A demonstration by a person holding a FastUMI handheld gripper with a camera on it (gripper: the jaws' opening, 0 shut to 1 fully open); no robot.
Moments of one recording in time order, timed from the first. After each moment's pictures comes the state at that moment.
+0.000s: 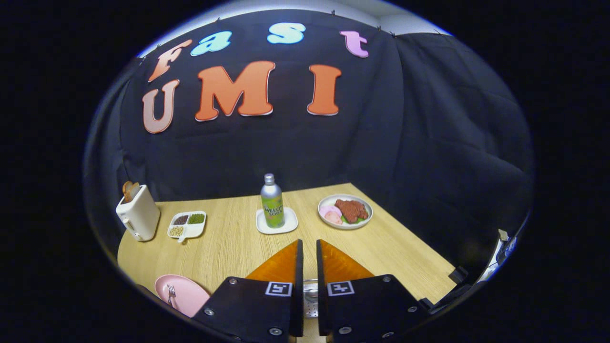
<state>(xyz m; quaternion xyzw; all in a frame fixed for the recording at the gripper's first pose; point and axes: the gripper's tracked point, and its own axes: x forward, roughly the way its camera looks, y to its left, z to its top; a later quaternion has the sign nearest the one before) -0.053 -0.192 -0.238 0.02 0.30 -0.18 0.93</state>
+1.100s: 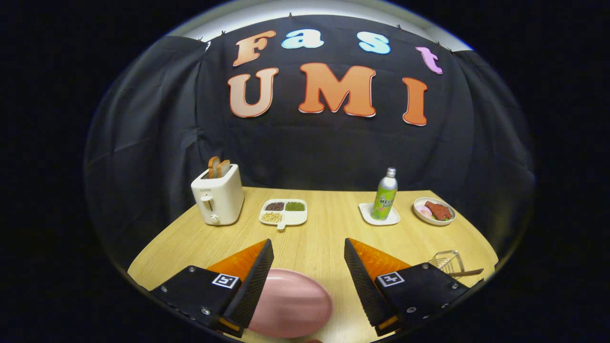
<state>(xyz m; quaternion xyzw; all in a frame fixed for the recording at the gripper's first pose) -0.077 0.087 -0.275 0.03 0.30 0.02 0.95</state>
